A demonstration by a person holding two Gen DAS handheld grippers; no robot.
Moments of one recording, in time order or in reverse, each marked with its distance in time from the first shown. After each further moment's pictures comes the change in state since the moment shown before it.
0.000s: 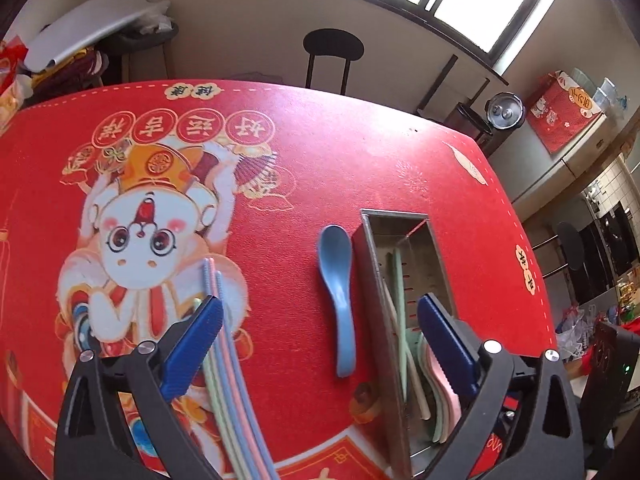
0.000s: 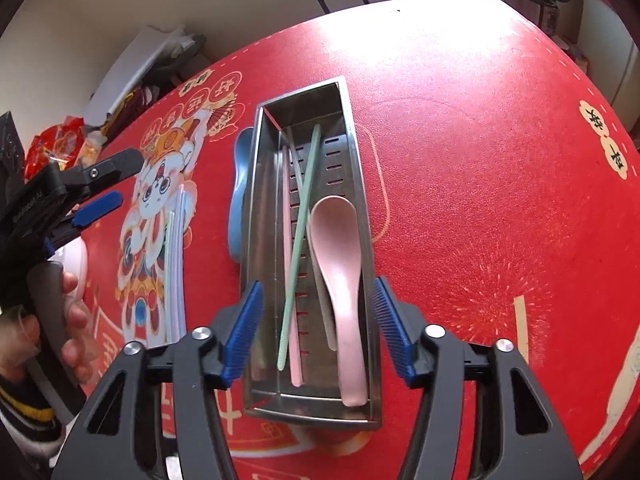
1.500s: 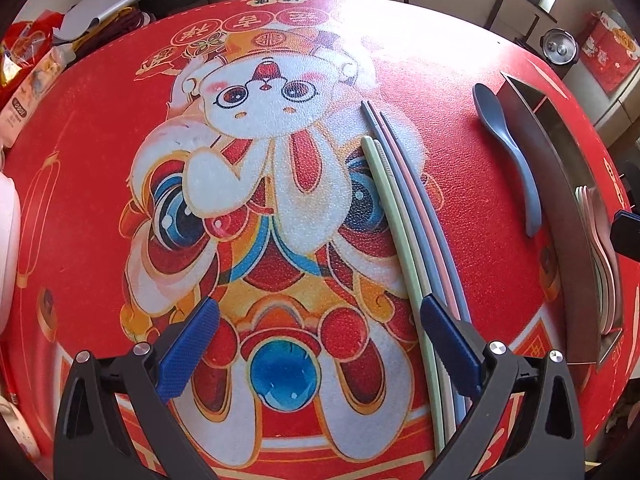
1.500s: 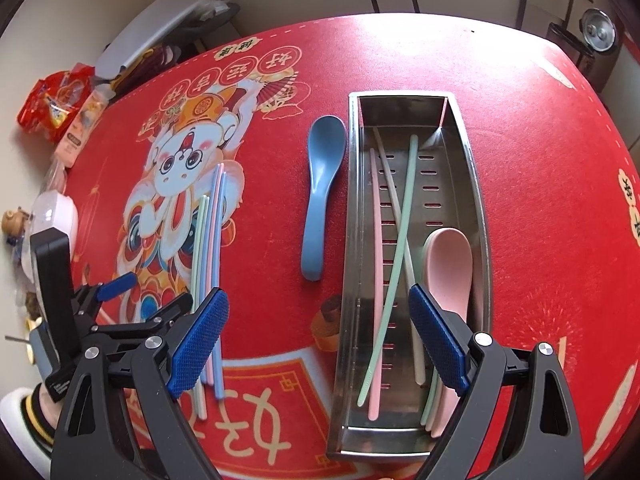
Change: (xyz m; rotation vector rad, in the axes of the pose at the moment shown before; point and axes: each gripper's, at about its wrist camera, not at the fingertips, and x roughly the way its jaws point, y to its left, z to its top) left arm 0.030 0.092 -0.095 0.057 0.177 0.232; right arm 0.034 0.084 0.013 -0.150 0.048 -0.074
